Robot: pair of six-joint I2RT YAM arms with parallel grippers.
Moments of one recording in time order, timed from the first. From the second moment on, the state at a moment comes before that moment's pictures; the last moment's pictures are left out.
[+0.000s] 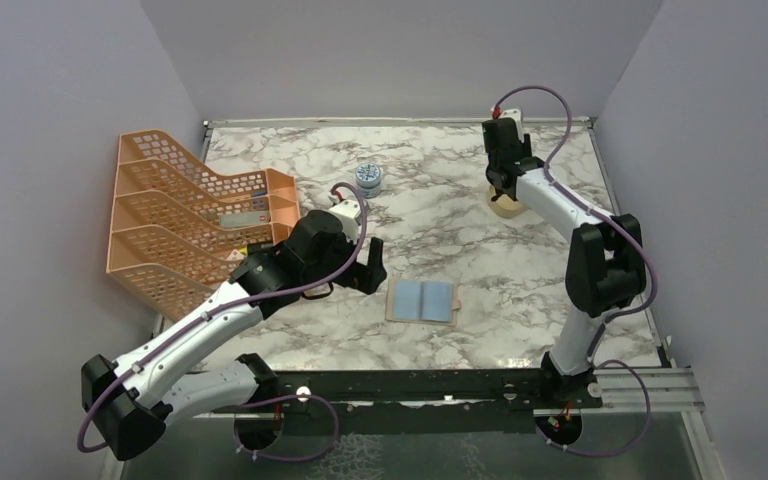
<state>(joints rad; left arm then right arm) -0.79 1.01 0.91 -0.55 0.01 -0.37 0.32 1.79 1.39 -0.31 0.65 0.01</state>
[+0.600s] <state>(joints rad) -0.78 0.98 0.88 -0.58 -0.04 -0.29 0.19 2.11 1.57 -0.24 0.70 -0.25</state>
